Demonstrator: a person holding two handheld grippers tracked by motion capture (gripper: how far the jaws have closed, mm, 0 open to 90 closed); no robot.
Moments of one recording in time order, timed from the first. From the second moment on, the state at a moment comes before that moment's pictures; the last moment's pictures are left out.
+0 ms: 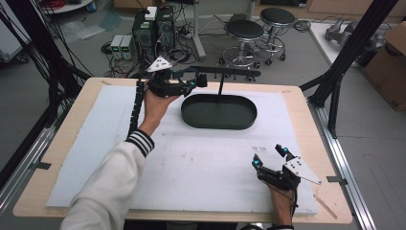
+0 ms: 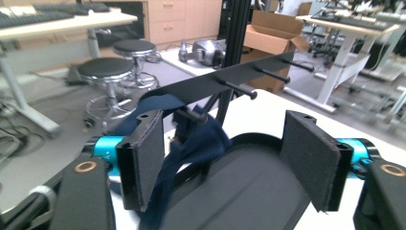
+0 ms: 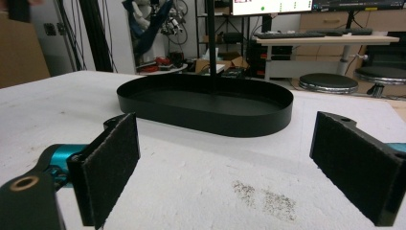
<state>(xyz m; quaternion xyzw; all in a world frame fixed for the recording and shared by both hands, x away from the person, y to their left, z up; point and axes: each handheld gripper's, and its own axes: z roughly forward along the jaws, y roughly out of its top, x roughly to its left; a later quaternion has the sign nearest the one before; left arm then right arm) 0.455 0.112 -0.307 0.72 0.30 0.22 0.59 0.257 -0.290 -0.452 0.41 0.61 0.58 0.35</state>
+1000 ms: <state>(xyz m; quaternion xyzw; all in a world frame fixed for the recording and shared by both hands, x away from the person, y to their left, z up) 0.284 0.288 -0.412 0.68 0.32 0.32 0.57 0.255 -0.288 -0.452 0.41 0.61 0.57 0.36</state>
